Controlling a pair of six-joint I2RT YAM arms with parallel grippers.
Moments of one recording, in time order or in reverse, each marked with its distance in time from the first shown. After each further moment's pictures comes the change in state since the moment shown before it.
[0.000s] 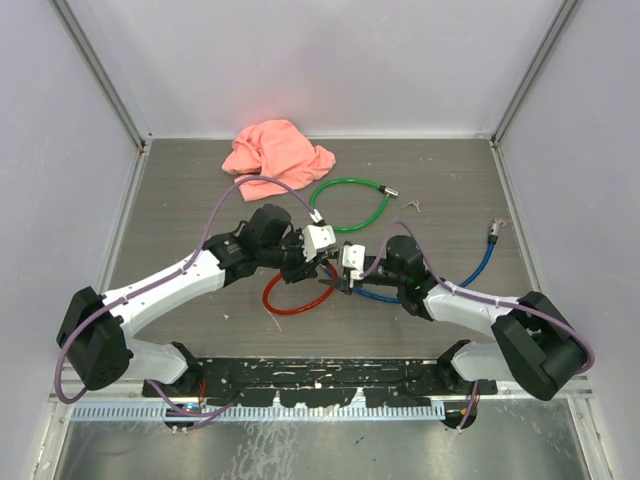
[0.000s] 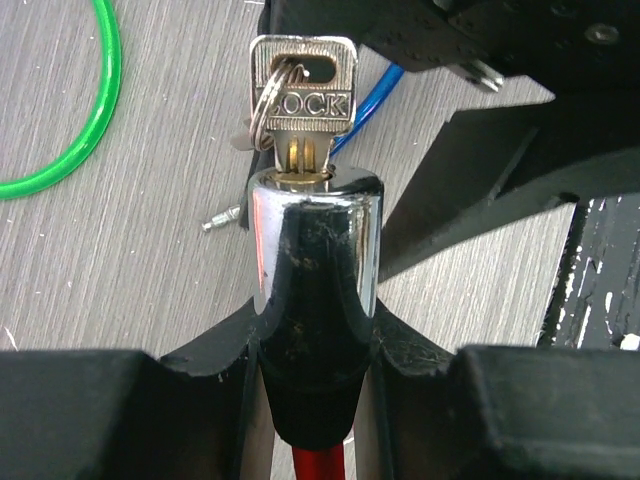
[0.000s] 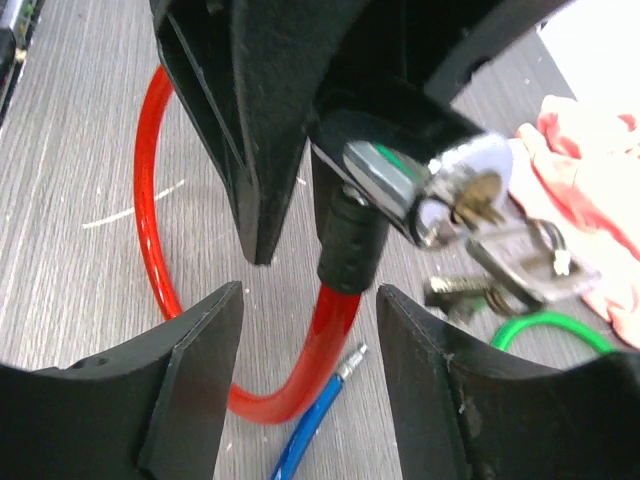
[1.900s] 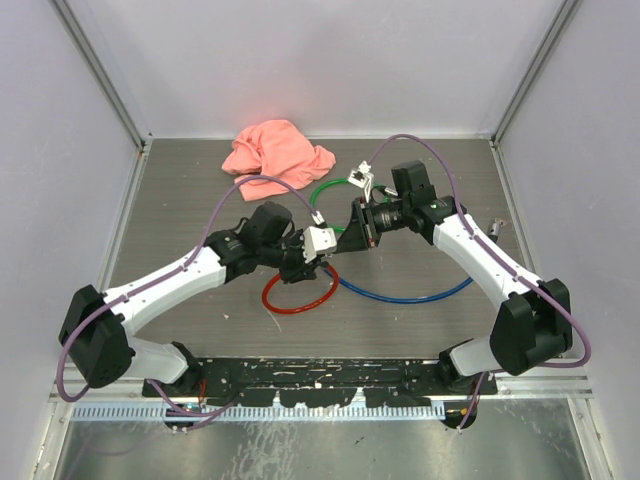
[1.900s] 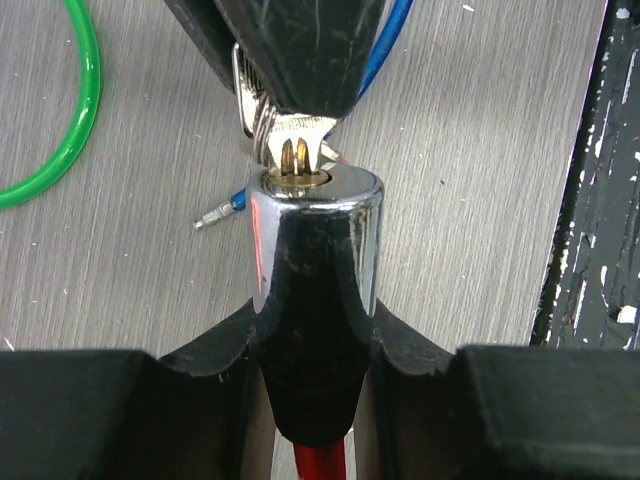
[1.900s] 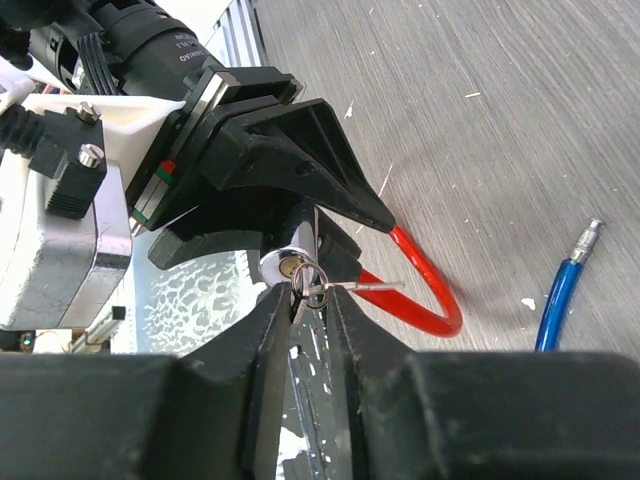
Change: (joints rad) left arm 0.007 0.019 0.033 -0.064 0.043 0.066; right arm -0.254 0.134 0.724 -1.192 -0.369 0.562
